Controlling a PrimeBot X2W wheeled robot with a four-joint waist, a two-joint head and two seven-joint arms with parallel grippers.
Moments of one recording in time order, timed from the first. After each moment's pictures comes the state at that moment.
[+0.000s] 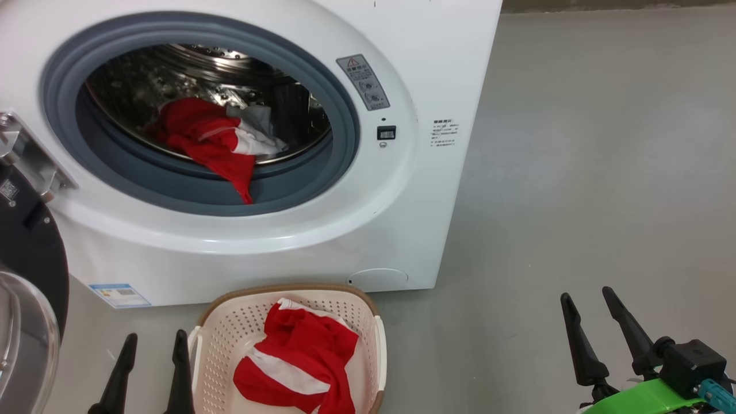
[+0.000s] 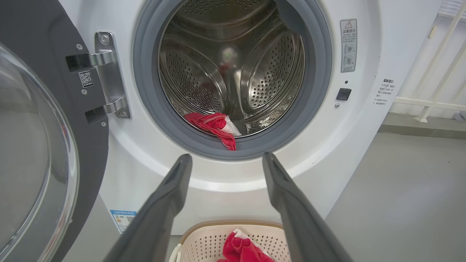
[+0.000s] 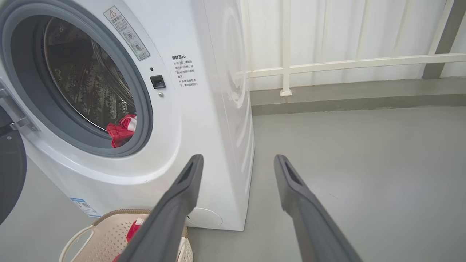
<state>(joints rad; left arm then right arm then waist) 0.10 0.04 0.10 0.07 -0.20 -0.08 -0.26 0.06 -0.10 0.01 0.16 0.34 0.12 -0.26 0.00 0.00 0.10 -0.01</state>
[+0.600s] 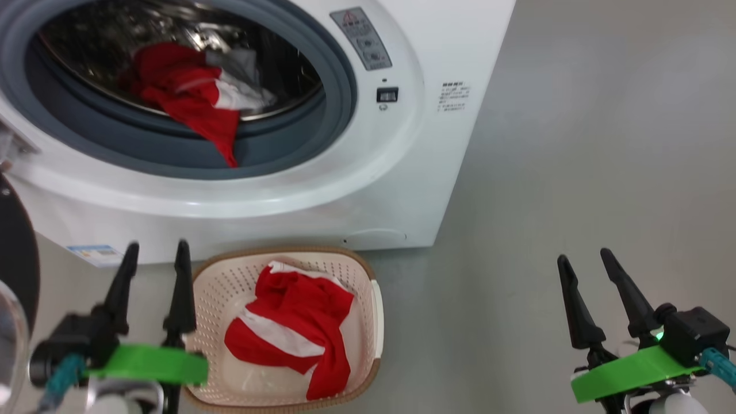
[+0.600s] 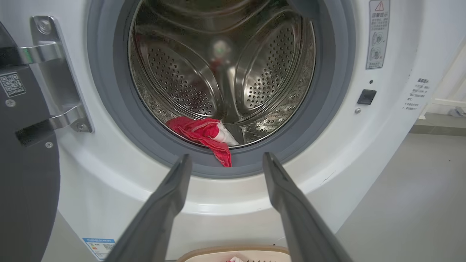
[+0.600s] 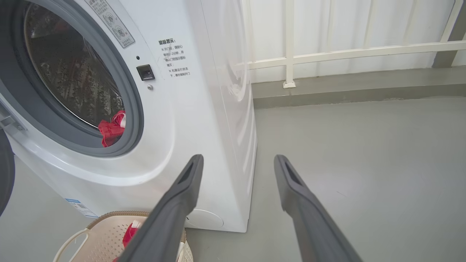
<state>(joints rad) -0.18 0.04 0.09 0.22 -0.19 -0.11 -0.26 -0.01 -0.09 0.01 0.15 0.34 0.12 -0.26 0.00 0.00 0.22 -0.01</state>
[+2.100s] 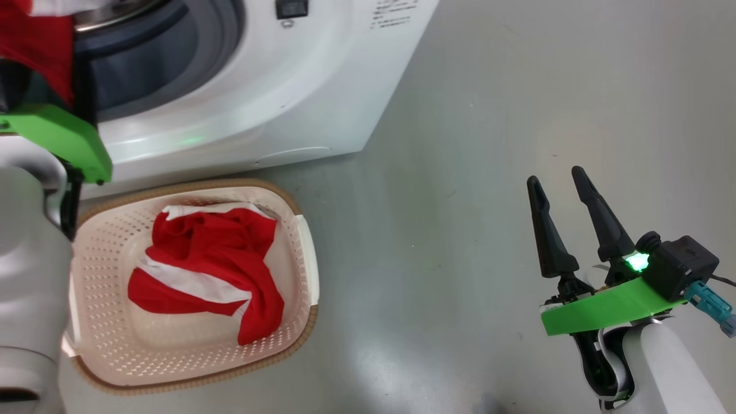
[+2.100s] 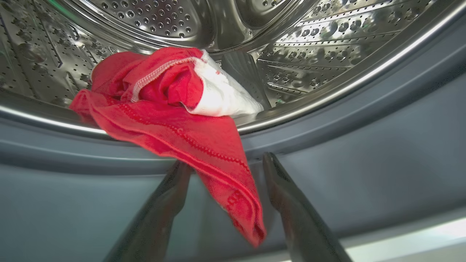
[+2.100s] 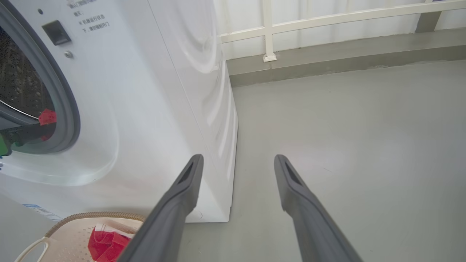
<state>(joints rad) -1.15 0.22 -0.03 1.26 -0.12 -0.10 -0.25 -0.24 -0.05 0.08 0.14 0.38 0.12 -0.26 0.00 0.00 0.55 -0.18</state>
